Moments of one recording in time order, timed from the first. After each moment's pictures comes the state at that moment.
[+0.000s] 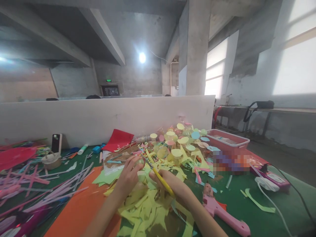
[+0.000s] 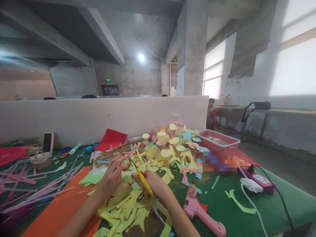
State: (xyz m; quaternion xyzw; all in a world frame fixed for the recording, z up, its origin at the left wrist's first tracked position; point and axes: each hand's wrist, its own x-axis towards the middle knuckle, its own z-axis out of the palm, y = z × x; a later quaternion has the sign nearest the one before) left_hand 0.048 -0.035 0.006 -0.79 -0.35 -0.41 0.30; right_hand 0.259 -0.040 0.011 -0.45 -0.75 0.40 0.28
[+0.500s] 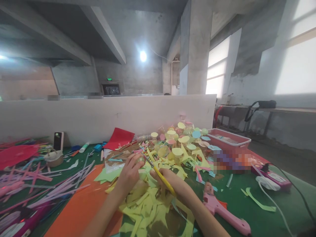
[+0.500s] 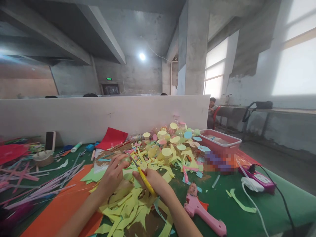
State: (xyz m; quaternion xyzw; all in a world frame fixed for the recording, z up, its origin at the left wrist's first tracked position) left_hand 0.047 -0.034 0.005 -0.79 -0.36 -0.40 0.30; right_hand 0.256 -0.038 0.008 -0.46 -0.75 0.38 0.28
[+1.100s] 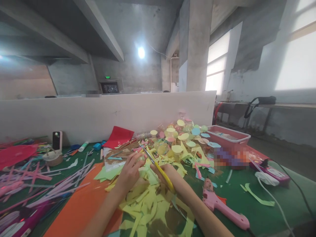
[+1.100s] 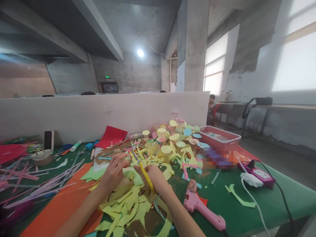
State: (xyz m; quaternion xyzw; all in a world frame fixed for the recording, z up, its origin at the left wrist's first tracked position) left_hand 0.049 -0.034 0.005 -0.80 -0.35 -0.39 0.30; right_hand 0.251 -0.025 -0.003 -0.50 -0.73 0.35 0.31
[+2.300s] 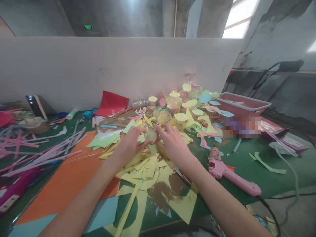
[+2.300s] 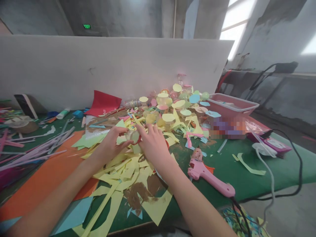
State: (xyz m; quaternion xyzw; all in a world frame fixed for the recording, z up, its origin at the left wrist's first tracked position) left_hand 0.057 -0.025 -0.016 -0.84 -0.41 -0.36 0.08; right_hand 0.263 -0.032 -0.003 -0.47 -0.84 -0.06 0.26
